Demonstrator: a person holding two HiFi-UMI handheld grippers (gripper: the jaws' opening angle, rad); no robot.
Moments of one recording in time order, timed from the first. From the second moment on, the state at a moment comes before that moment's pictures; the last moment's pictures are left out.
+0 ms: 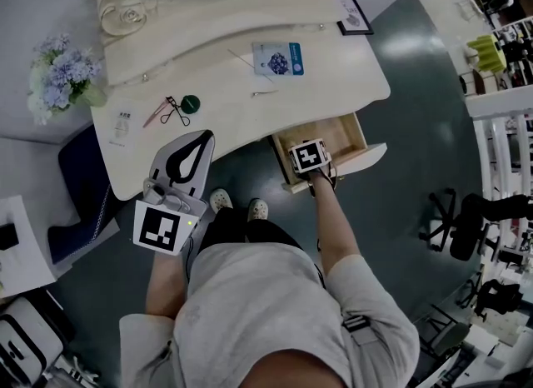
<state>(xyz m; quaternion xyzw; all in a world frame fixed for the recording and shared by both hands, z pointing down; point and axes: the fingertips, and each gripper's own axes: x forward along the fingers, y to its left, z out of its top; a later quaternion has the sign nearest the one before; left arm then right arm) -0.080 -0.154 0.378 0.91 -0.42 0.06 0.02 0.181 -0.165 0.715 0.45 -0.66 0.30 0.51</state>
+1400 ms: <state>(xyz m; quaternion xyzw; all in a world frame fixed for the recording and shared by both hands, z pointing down) -0.038 -0.138 0.355 0.91 -0.41 0.04 0.00 0.152 -0.175 0.553 0.52 -0.81 0.19 0.20</state>
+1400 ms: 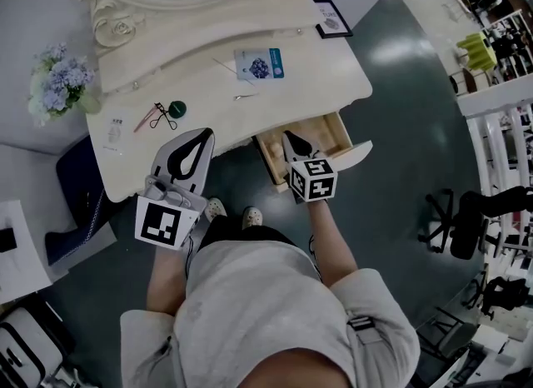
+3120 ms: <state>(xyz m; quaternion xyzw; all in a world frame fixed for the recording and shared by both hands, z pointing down) -0.031 -0.122 0.324 0.89 -0.46 0.02 -0.03 0.082 -0.145 0.306 0.41 -0.91 -0.03 -0.01</state>
